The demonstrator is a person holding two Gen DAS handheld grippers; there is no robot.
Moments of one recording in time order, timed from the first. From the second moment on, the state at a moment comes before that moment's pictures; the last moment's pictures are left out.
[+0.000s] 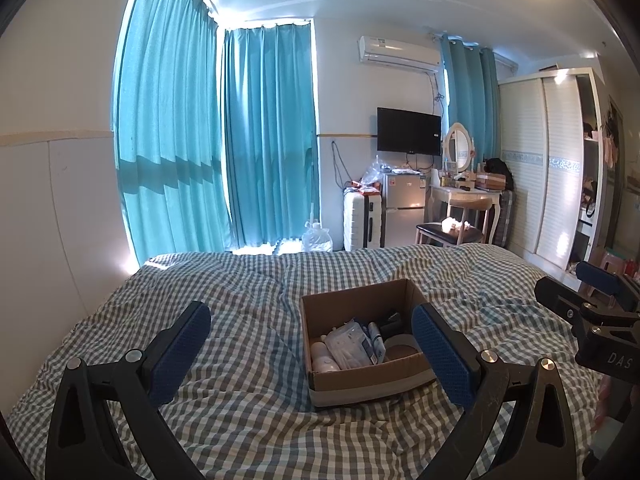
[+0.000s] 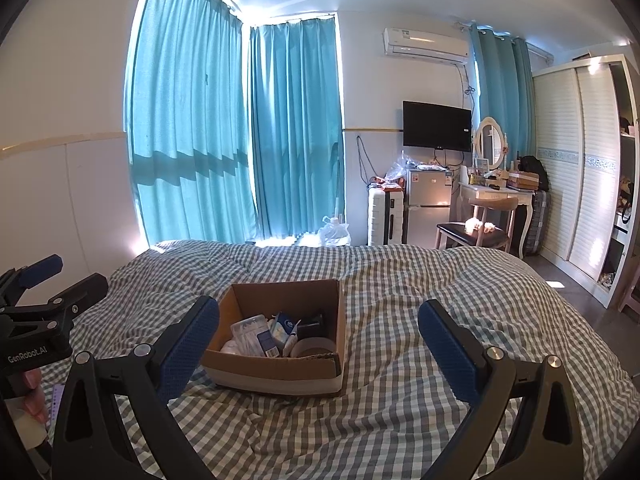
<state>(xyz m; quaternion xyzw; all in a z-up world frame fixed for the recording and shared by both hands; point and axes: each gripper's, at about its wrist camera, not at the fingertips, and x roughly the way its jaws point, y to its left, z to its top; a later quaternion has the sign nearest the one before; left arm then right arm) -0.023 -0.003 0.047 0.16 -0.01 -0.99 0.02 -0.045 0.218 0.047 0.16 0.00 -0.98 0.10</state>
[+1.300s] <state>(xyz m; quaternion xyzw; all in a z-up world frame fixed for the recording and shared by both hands) -0.023 -0.007 0.044 0.17 -0.01 -0.98 0.03 -0.044 0.219 0.048 0.17 0.00 -0.98 0.10</state>
